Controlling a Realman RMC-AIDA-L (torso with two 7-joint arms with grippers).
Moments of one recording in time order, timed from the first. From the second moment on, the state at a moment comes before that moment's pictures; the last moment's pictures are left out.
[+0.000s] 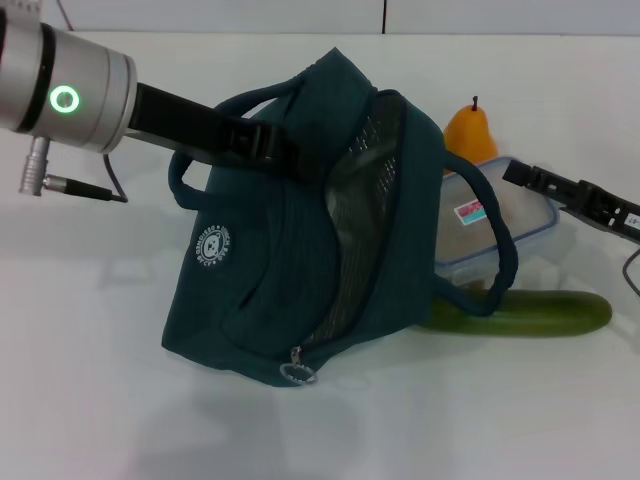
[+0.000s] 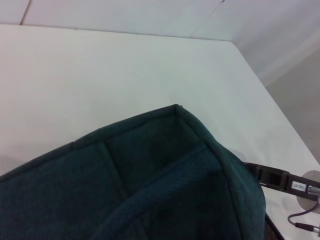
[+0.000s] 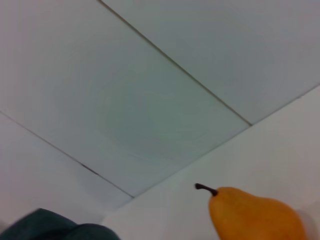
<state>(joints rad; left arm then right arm) -0.53 -2.08 1.10 1.45 2.14 1.67 -2.81 0.56 2.00 -0.87 -0.21 -1.45 -1.25 1.68</state>
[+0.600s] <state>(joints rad) -0.53 -2.08 1.10 1.44 2.13 1.67 -2.81 0.54 2.01 -0.86 -0.21 -1.41 -1.34 1.72</state>
